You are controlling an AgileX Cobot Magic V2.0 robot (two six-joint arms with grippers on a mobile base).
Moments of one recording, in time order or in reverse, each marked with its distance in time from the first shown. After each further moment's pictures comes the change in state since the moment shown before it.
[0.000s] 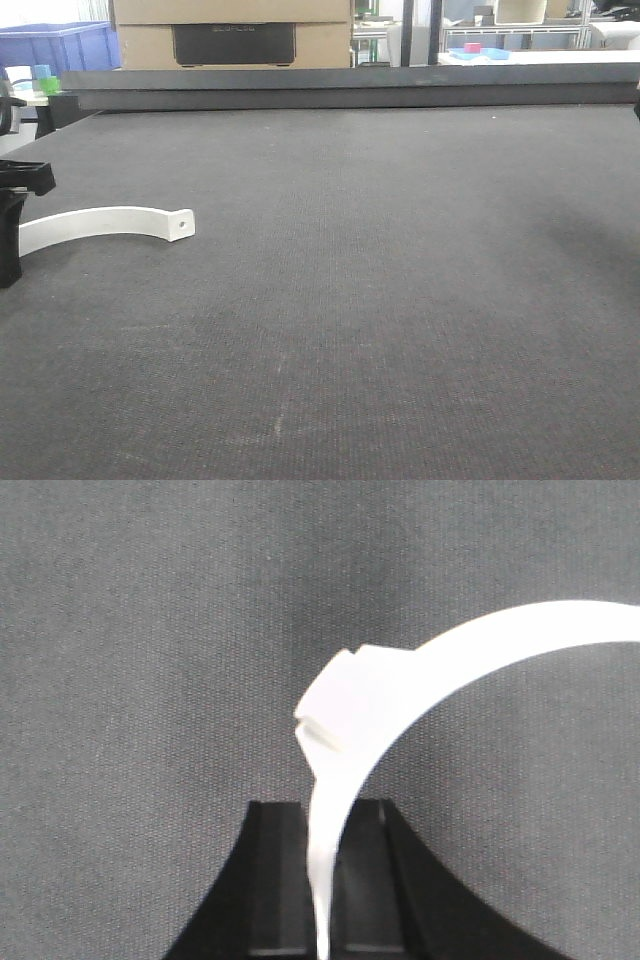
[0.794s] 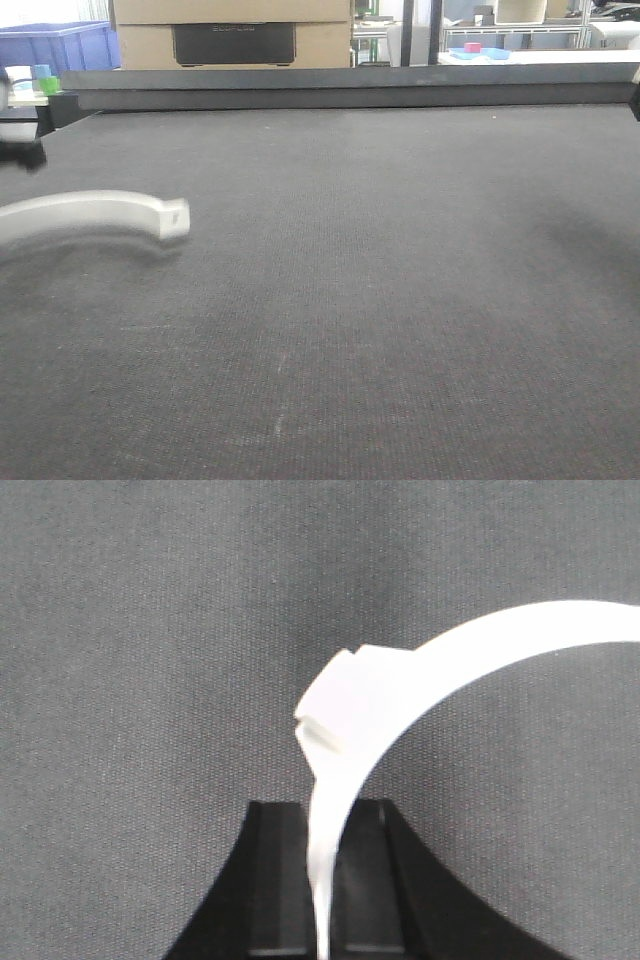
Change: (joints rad) left arm 0.007 -0.090 -0.003 -0.014 0.009 0.000; right arm 0.000 0.000 0.000 0.000 -0.027 0.000
